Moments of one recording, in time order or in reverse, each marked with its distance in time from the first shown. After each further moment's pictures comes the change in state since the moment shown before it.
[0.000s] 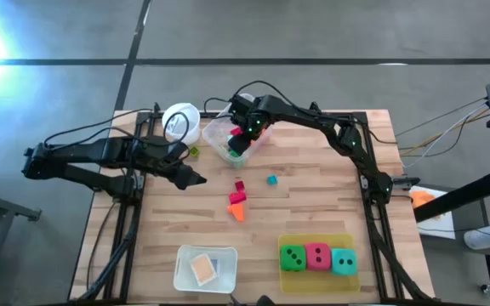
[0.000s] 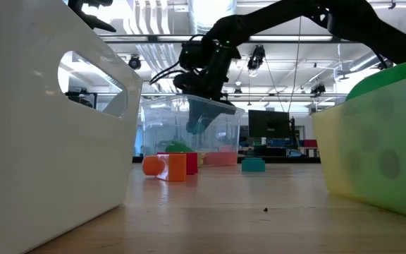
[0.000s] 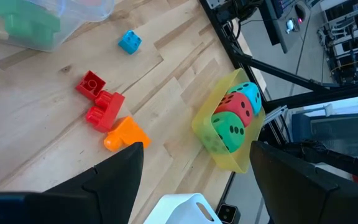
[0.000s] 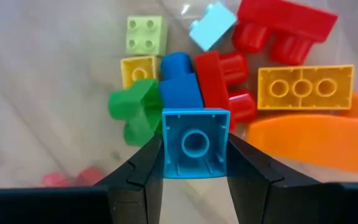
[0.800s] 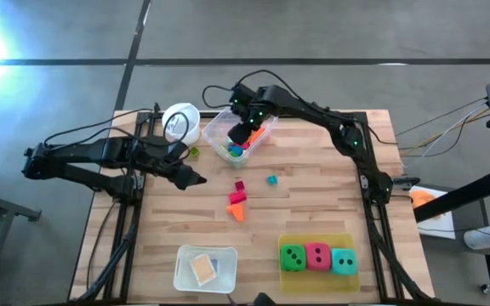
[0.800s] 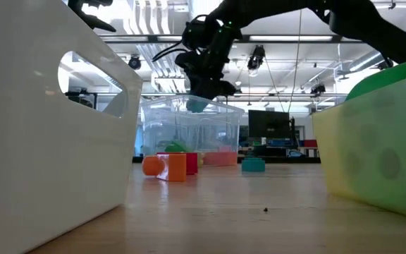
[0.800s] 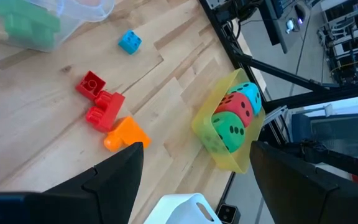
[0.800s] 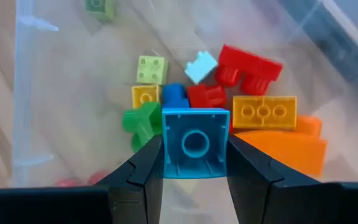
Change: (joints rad) left arm 0.000 0.000 0.000 0.000 0.000 0.000; right arm -0.004 -0.016 0.165 -0.110 0.060 -0.024
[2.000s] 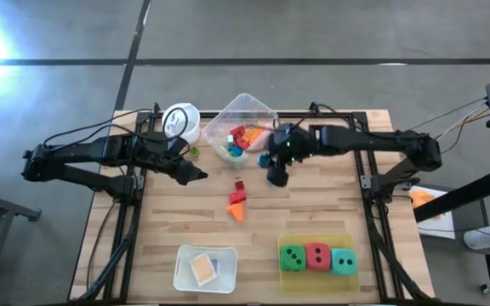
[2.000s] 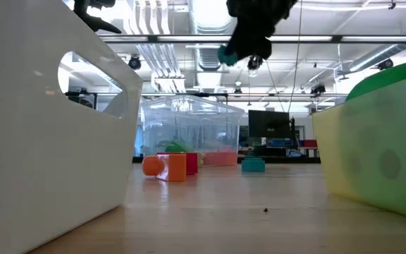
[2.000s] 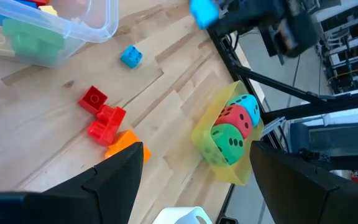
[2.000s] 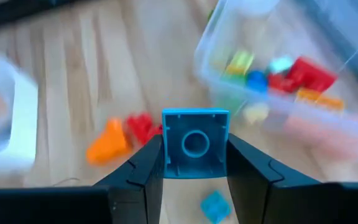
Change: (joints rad) left arm 0.048 0.000 0.000 0.024 0.006 0.024; right arm 0.285 -0.770 -0.977 0.557 0.092 -0.101
